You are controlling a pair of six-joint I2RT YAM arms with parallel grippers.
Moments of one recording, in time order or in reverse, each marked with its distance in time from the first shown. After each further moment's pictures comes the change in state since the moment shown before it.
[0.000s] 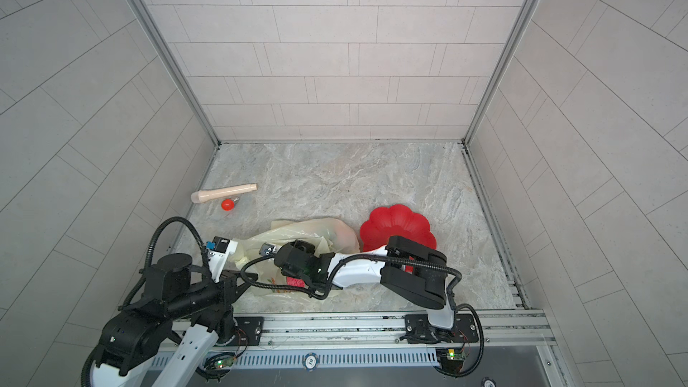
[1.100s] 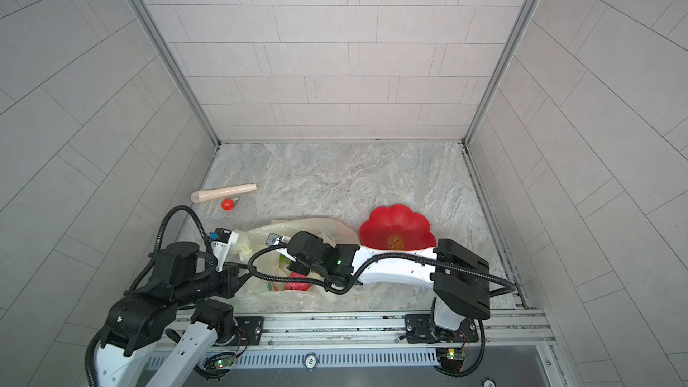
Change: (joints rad) left arm 0.000 0.136 0.047 0.008 -0.102 -0.011; right arm -0.012 -0.312 -0.042 -0.165 -0.157 0.050
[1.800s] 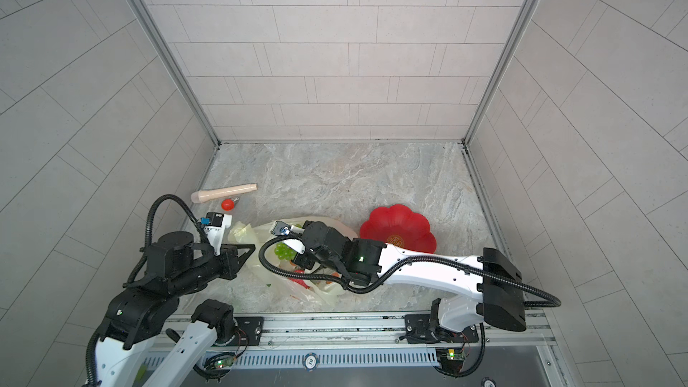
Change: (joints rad) left arm 0.000 0.040 0.026 0.203 -0.075 -0.057; right arm 0.000 -0.202 0.036 -0.063 -0.059 0.008
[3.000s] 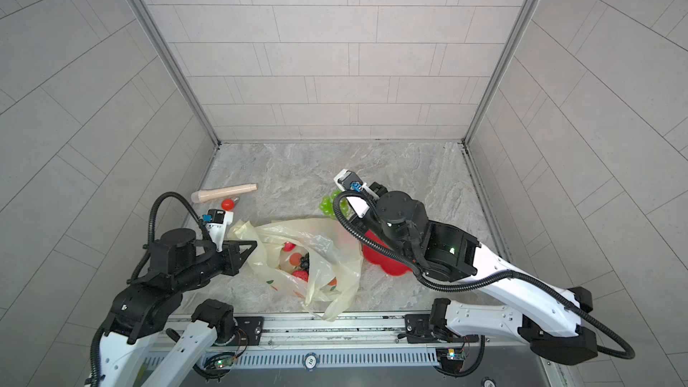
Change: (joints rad) left arm 0.000 0.022 -0.016 0.041 0.000 -0.009; right arm -0.166 -0.399 0.180 -0.428 0.238 0.032
